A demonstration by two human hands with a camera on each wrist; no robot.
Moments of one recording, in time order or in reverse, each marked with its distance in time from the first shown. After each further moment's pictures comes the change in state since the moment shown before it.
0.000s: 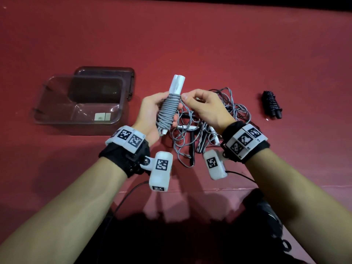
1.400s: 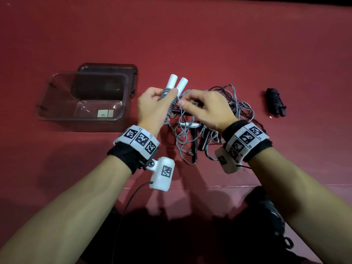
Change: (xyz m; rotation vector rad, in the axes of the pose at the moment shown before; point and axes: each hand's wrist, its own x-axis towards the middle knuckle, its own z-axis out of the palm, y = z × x) left_hand 0.010 -0.009 -0.006 0.486 0.418 0.353; right_hand -0.007 -0.003 -0.001 -0.756 -0.007 -0.285
